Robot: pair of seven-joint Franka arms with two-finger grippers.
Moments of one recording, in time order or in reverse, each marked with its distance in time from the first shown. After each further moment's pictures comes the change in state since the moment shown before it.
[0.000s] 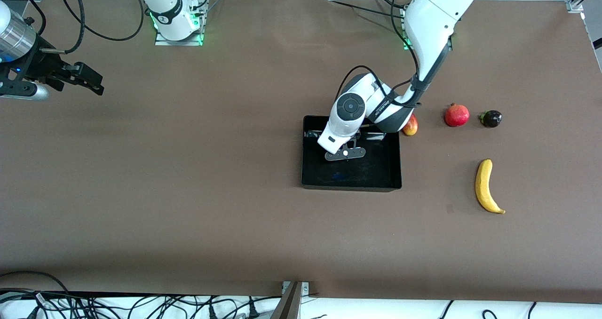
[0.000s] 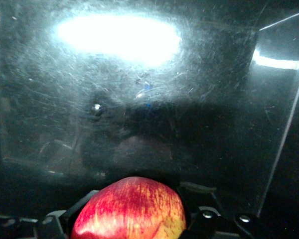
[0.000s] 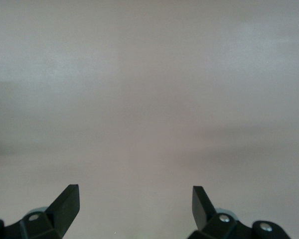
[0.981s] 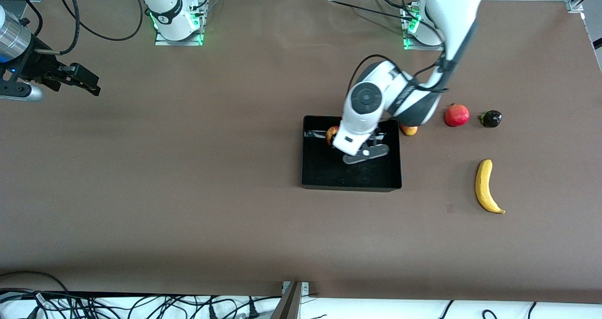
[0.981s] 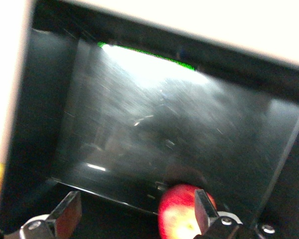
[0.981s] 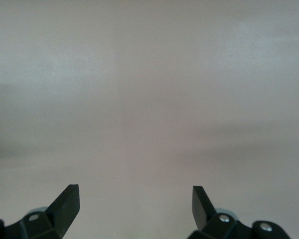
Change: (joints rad) left arm 0.118 -0.201 -0.001 0.044 0.026 -0.266 -0.018; right arm 0.000 0.001 -0.014 0.001 0.000 0.001 -0.001
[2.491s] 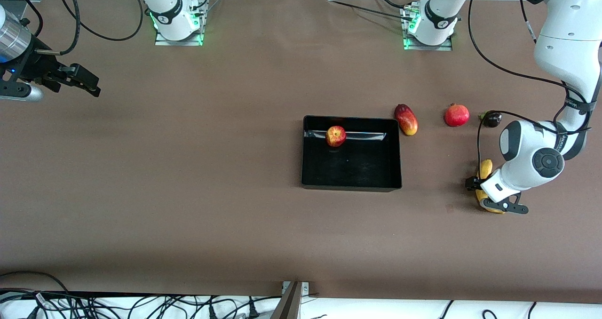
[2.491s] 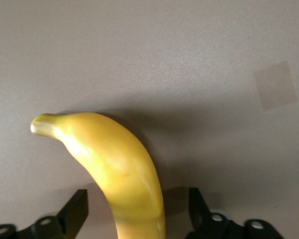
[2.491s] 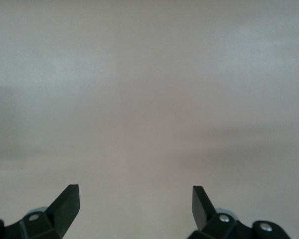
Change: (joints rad) left arm 0.570 0.237 0.110 0.010 0.142 0.340 1.036; right arm 0.000 0.001 0.001 0.000 0.000 0.010 0.000
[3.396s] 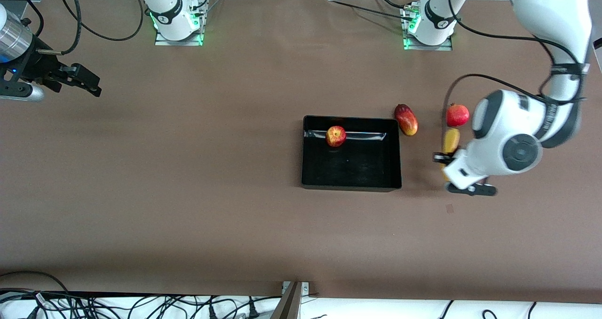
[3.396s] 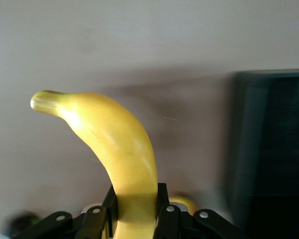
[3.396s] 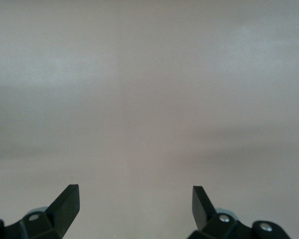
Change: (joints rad) left arm -0.303 -0.240 -0.065 0.107 -0.237 -0.601 -0.386; right arm 0.000 0.000 0.003 0.000 0.000 0.000 0.000
